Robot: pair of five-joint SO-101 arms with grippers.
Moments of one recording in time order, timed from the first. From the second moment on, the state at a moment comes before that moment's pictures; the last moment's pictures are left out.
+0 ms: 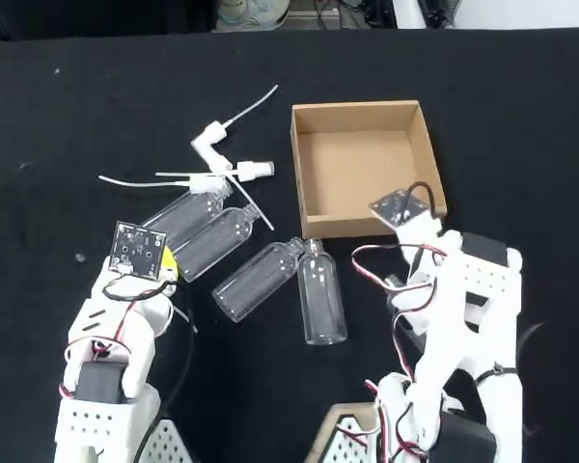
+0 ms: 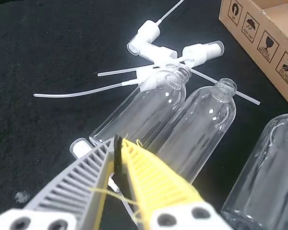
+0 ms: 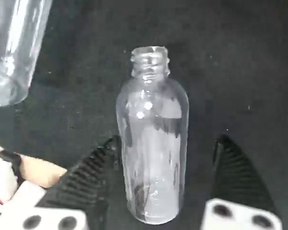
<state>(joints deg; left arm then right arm) 0.1 -103.7 96.5 42.2 -11.6 18.9 -28.6 52.3 74.9 54.4</state>
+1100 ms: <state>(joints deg) 0.1 -103.7 96.5 42.2 -11.6 12.9 -28.8 37.8 88.1 38.8</state>
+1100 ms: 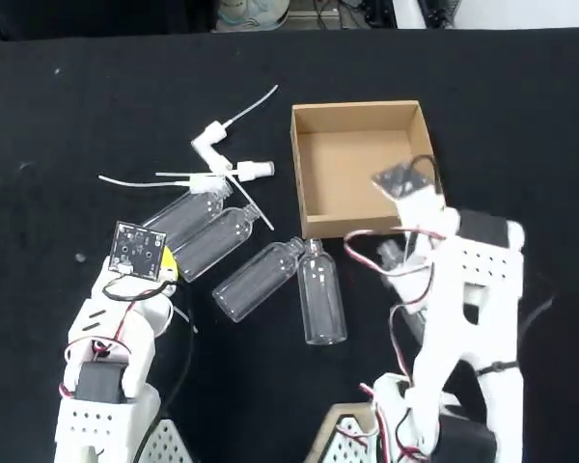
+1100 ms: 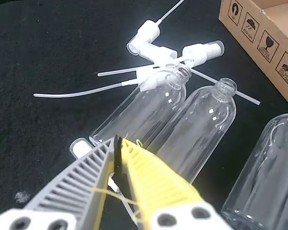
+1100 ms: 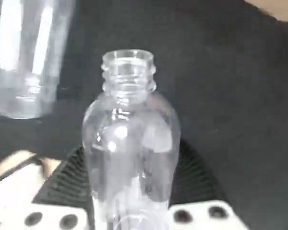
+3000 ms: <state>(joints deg) -30.9 -98.7 70.2 55.9 -6.7 -17.8 -42.2 26.2 87.9 14.9</state>
